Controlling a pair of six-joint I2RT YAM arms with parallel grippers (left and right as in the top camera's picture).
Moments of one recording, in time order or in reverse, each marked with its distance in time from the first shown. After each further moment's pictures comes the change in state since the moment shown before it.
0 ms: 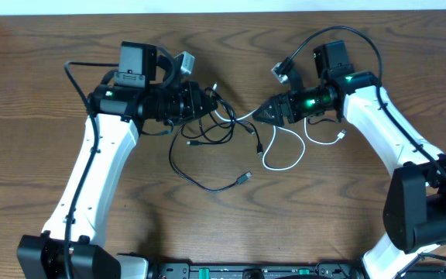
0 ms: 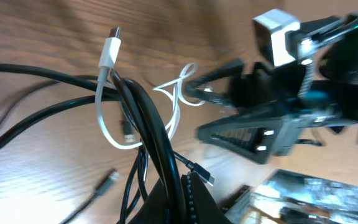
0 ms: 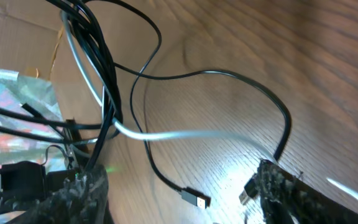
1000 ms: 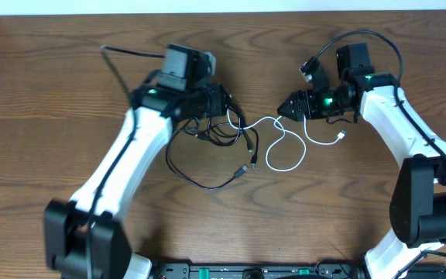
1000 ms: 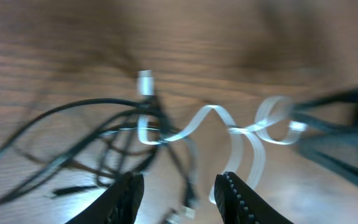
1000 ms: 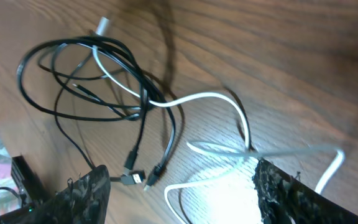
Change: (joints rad) left arm -0.178 0.114 -0.022 0.166 -0.447 0.005; right arm -0.122 0.014 -0.038 -0.016 0.199 0.056
